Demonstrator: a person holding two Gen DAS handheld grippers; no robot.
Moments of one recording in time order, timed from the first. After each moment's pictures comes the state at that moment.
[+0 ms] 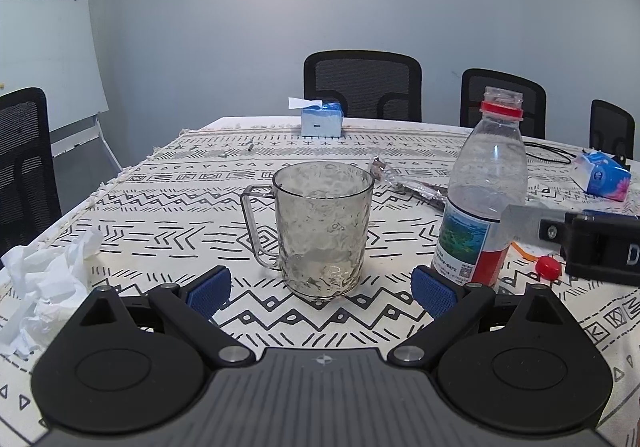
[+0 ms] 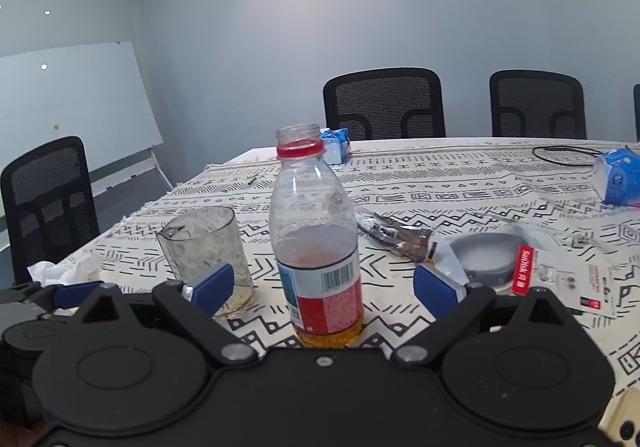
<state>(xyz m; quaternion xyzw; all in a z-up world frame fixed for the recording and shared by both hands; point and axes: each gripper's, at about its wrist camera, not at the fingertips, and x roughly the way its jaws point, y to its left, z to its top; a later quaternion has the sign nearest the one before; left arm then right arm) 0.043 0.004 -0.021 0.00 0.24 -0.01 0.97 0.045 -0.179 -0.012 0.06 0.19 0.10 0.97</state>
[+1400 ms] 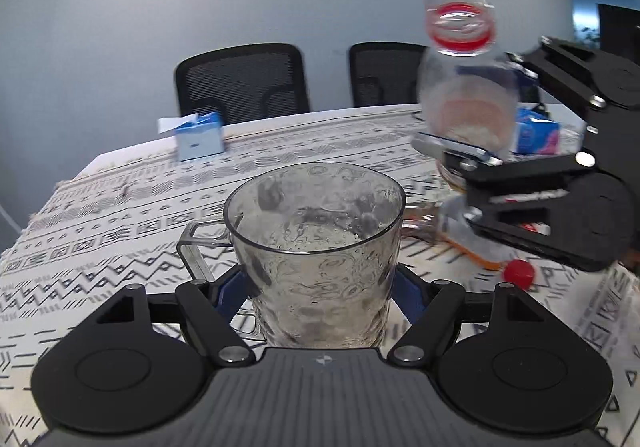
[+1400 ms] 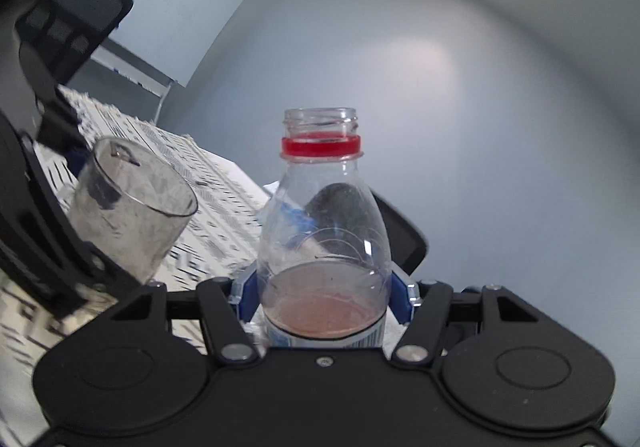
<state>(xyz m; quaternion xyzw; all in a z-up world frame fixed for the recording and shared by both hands) 0.129 -0.034 -0.030 0.10 0.22 -0.20 0.95 0.105 -0.153 -0.037 -0.37 -0.02 0.07 0.93</state>
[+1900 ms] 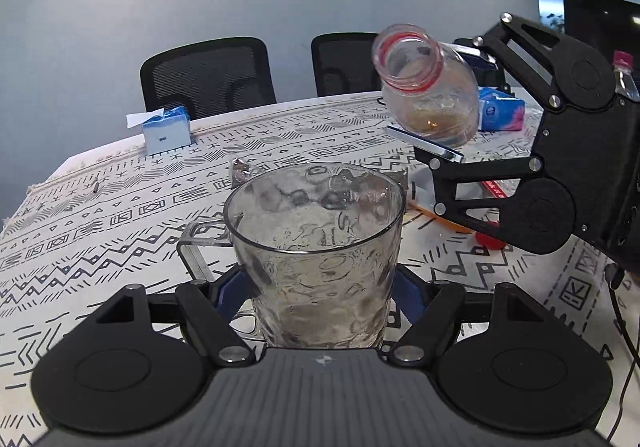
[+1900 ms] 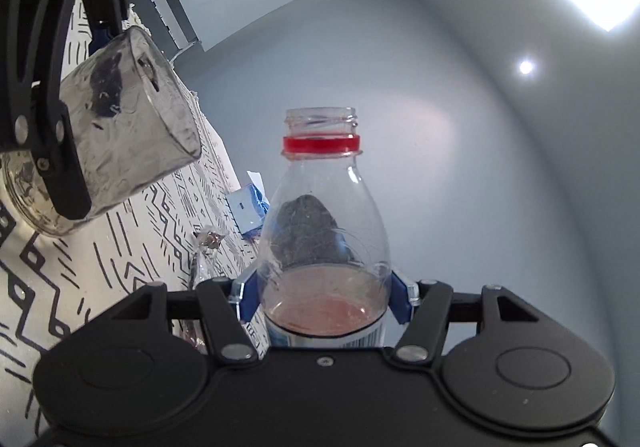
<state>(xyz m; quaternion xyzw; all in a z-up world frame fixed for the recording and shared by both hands) 0.121 -0.027 -0.049 0.11 0.24 -0.24 0.93 0.084 -0.143 -0.095 -0.52 -0.09 0.03 0.85</state>
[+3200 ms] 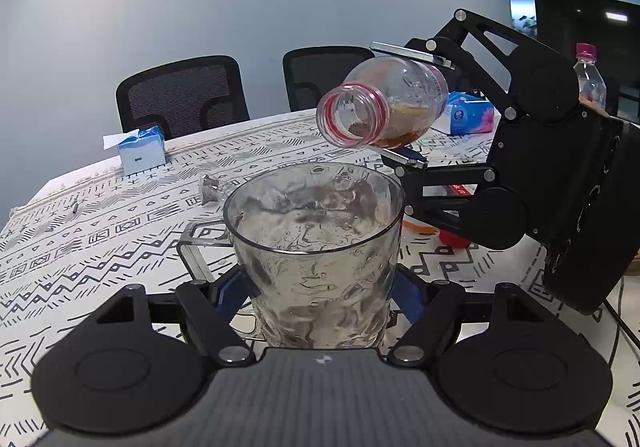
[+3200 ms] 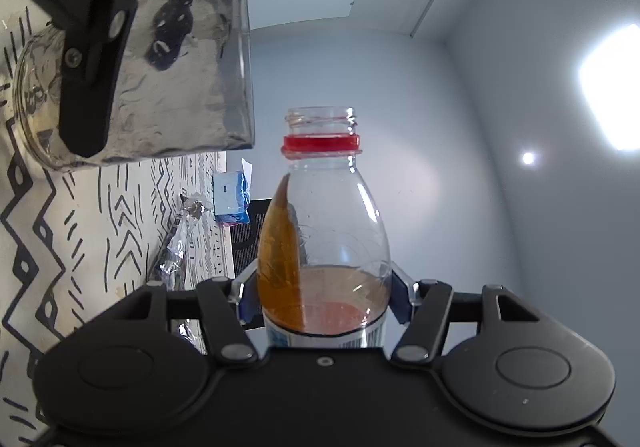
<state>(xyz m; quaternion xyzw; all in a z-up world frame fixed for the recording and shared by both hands) 0.103 -0.031 -0.046 0.11 0.21 -0.27 0.93 0.084 -0.152 -0.136 -0.65 -0.14 -0.01 0.75</state>
